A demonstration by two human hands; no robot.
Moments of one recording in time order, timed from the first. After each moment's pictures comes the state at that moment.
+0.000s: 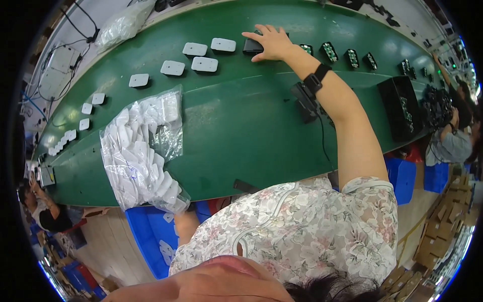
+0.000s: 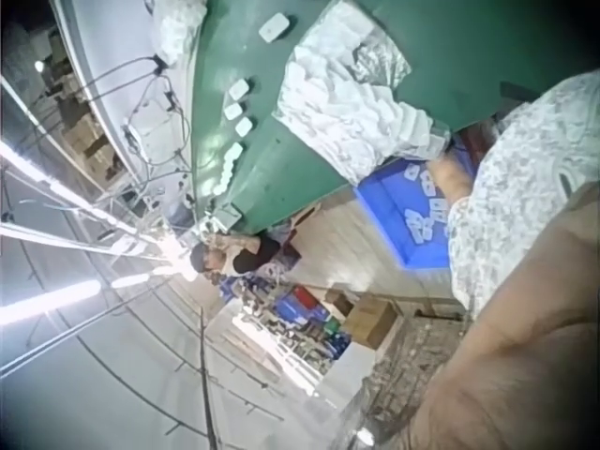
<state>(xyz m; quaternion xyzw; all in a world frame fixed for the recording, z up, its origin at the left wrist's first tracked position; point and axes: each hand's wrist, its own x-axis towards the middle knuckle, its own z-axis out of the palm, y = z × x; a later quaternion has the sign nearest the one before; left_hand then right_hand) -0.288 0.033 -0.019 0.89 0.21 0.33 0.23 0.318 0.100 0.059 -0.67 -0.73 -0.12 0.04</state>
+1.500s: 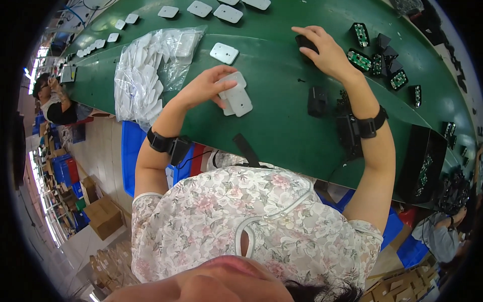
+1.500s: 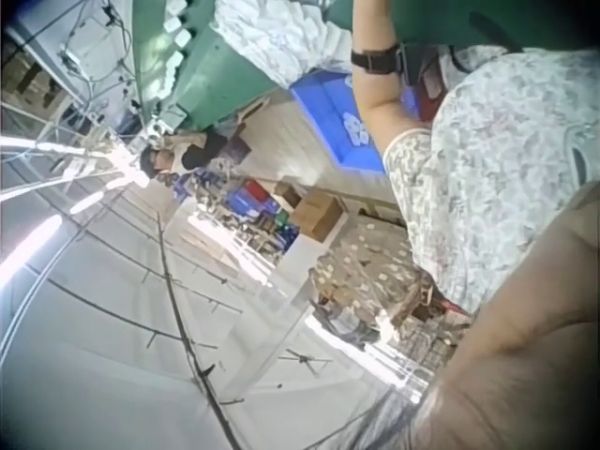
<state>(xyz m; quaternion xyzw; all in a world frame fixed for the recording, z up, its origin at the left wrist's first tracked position) -0.043 0.023 0.040 0.59 0.46 0.11 0.65 0.284 0.034 0.029 -0.56 -0.78 0.17 0.20</state>
